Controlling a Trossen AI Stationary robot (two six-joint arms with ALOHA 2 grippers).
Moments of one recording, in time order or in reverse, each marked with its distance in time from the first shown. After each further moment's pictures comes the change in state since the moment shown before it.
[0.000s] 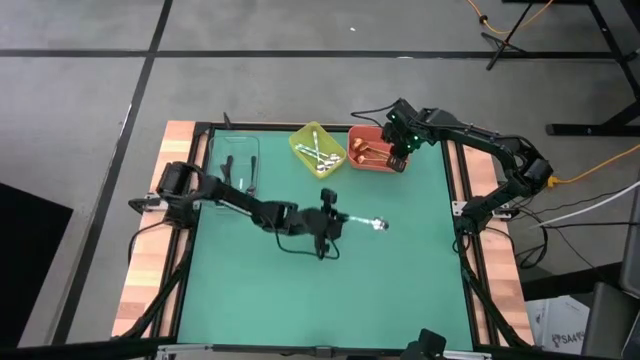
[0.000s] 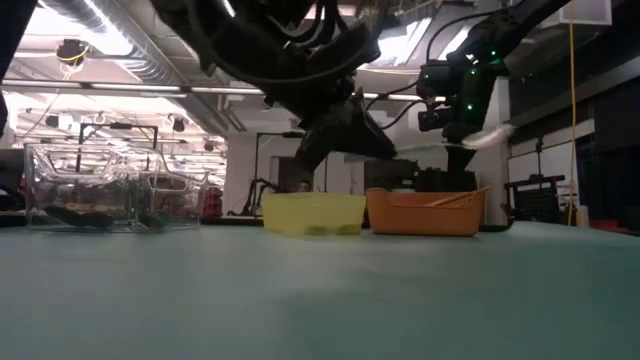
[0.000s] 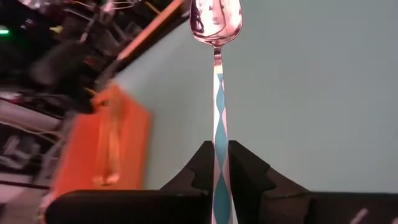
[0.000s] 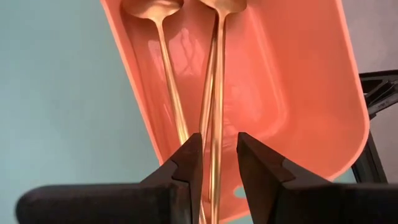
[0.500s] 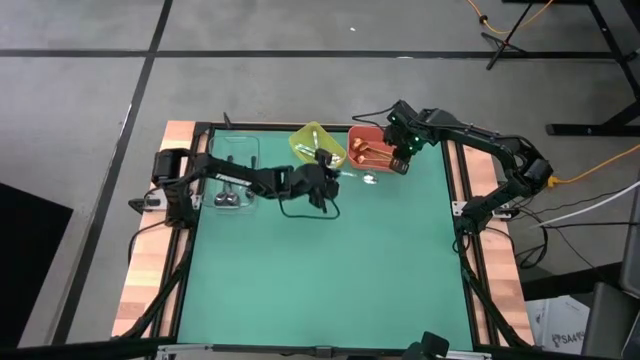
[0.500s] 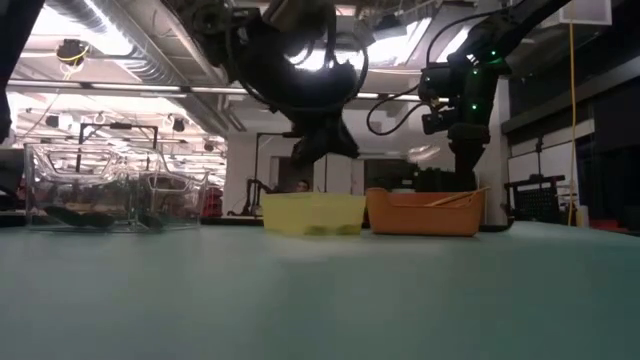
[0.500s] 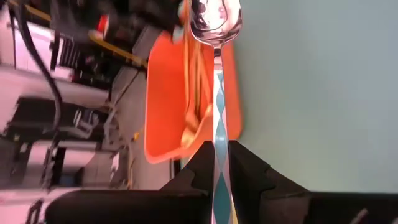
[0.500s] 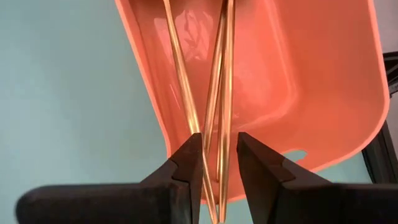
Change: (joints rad) left arm 0.259 -0.081 0.001 -0.086 -0.010 0.304; right arm 0.000 0.000 0.000 -0.061 0.005 -0.001
